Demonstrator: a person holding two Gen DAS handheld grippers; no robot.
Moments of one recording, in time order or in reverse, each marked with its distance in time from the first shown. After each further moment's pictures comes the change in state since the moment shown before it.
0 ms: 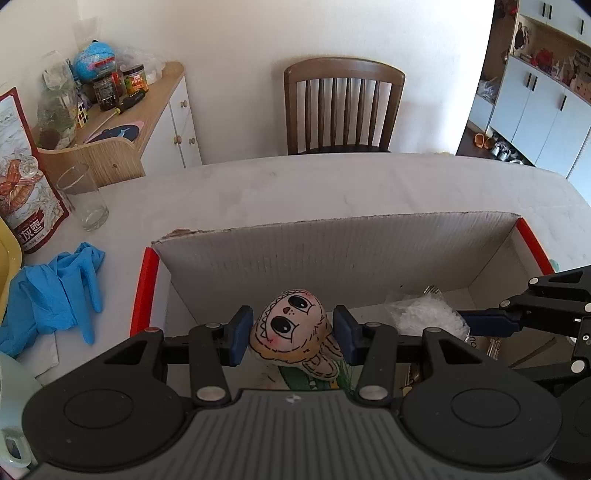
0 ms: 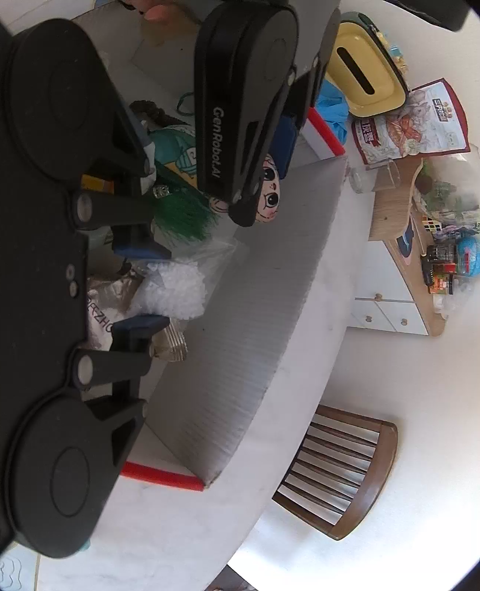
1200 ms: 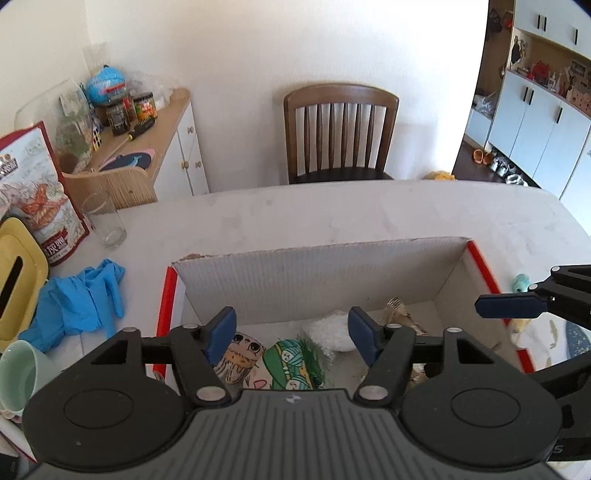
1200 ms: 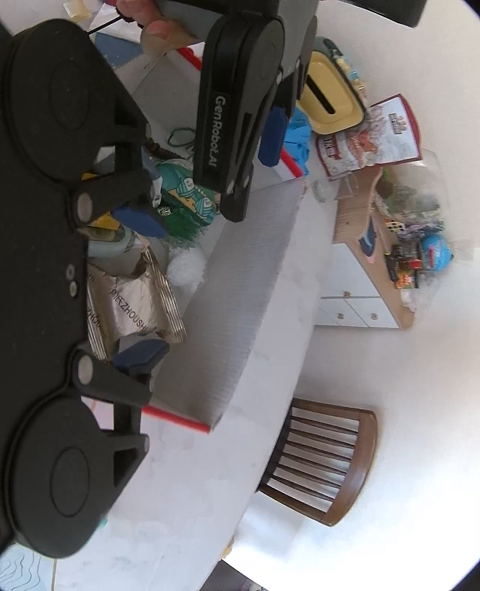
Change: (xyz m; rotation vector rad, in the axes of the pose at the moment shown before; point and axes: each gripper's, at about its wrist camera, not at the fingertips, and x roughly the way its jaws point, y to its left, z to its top) left arm -0.067 -0.022 0.002 -0.003 -0.075 0.022; right arm -0.069 -0.014 -0.014 0.047 -0.101 0.033
